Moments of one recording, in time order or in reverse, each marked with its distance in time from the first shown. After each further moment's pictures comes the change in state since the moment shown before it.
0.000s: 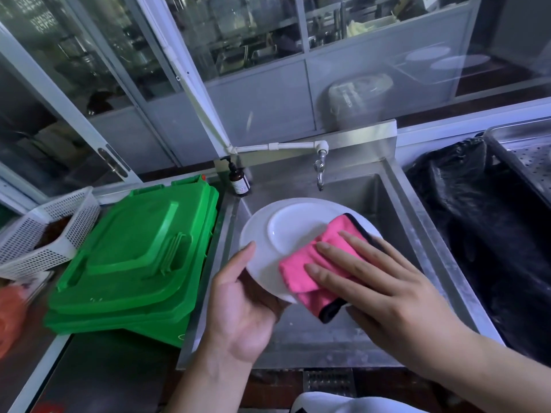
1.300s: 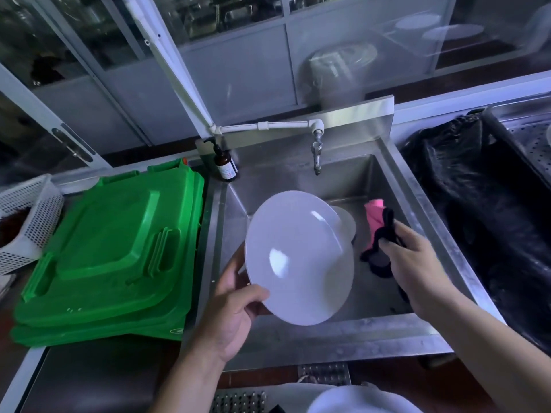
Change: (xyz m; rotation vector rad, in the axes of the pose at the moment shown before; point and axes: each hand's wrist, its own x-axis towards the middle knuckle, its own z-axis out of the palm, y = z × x) left_hand 0.064 0.029 -0.090 0.551 -0.147 0.127; right_hand 0.027 0.047 0.070 0.839 0.246 1.445
